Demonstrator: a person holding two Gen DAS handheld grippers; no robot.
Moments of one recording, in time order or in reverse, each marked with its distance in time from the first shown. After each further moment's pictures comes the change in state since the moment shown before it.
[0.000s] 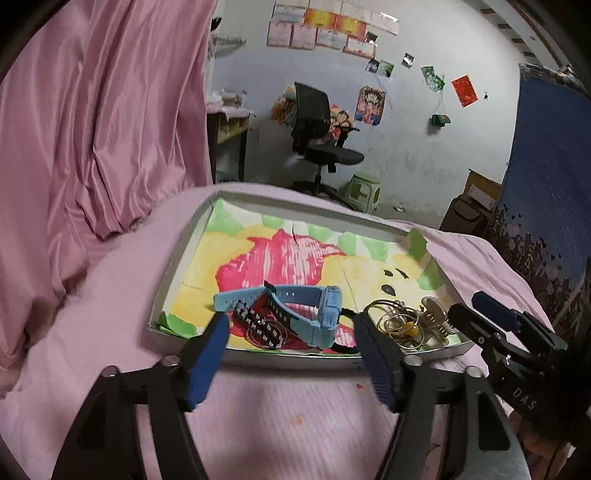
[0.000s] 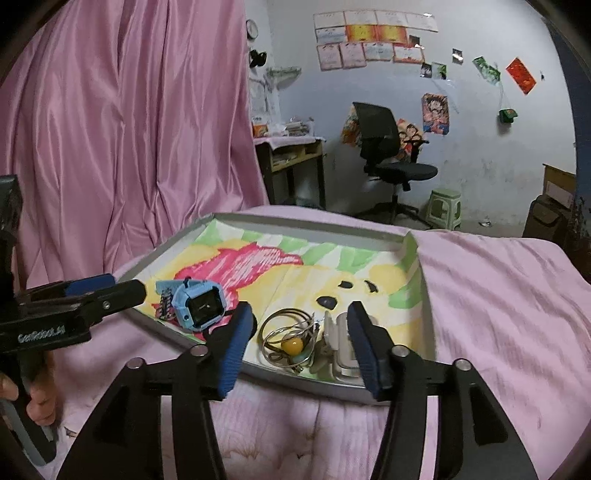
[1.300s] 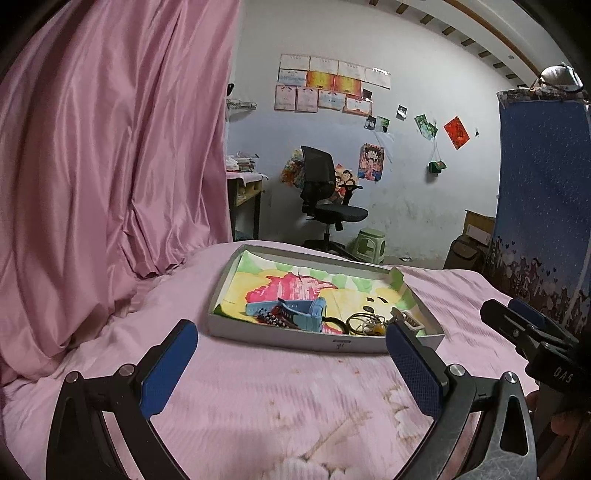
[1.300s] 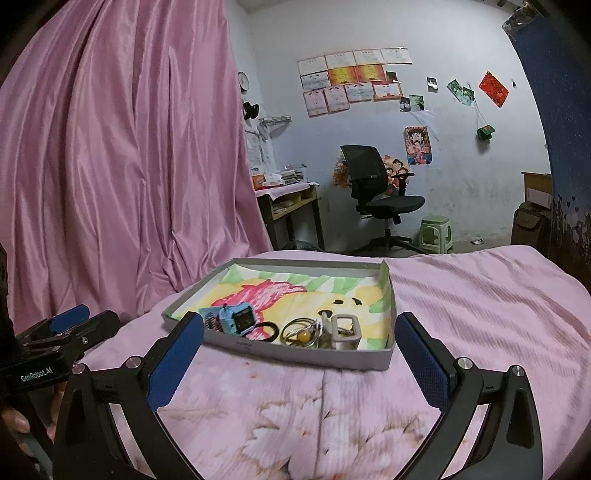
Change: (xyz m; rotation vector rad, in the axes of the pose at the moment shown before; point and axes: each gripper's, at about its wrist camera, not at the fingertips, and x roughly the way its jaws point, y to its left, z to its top) left arm -0.123 -0.013 -0.055 0.014 -0.249 0.057; right arm -0.109 0.001 -0.023 0.078 -0.178 0.016
